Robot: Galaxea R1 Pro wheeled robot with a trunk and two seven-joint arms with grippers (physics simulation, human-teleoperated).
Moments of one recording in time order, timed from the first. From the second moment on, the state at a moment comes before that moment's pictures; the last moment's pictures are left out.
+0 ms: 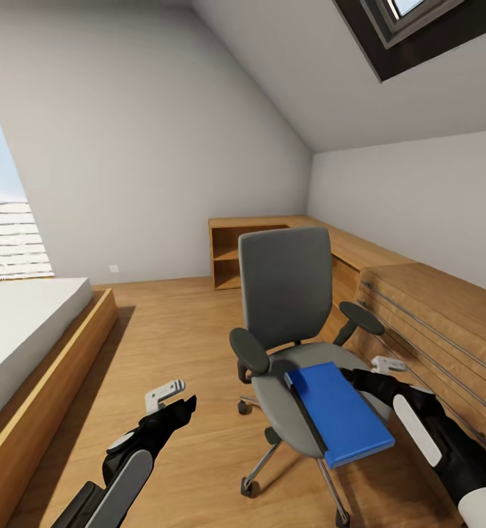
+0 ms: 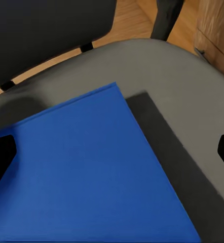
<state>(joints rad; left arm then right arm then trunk) -0.23 0.11 -0.40 -1.53 0.86 0.40 0.66 -0.51 -0.30 0.11 -1.04 -0.53 0.49 -0.02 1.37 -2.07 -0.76</state>
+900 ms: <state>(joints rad) -0.23 0.11 -0.40 -1.52 0.86 0.40 0.66 -0.50 -0.30 0.11 -1.07 -0.53 0.49 -0.02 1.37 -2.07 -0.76</state>
